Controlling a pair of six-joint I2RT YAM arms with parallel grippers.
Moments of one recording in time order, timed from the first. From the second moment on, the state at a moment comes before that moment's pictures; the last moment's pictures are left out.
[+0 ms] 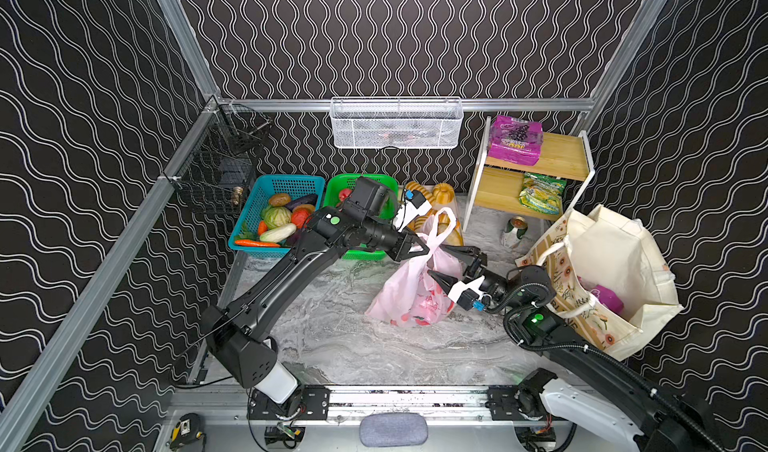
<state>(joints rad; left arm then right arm) -0.65 1.58 1.72 -0.89 0.69 -0.07 0.58 0.94 0.54 0.61 -0.56 -0.98</state>
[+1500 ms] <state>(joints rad) -0.65 1.64 1.84 -1.09 0.91 0.01 0.57 1.08 0.70 0.30 -0.48 -1.04</state>
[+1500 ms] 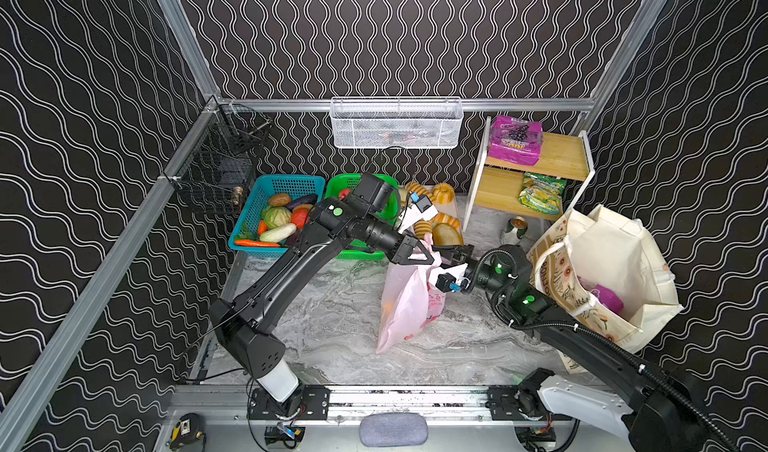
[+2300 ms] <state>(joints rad) -0.63 1.62 1.82 -1.11 0.70 0.12 0.47 1.09 1.07 -0.51 -0.87 -0.56</state>
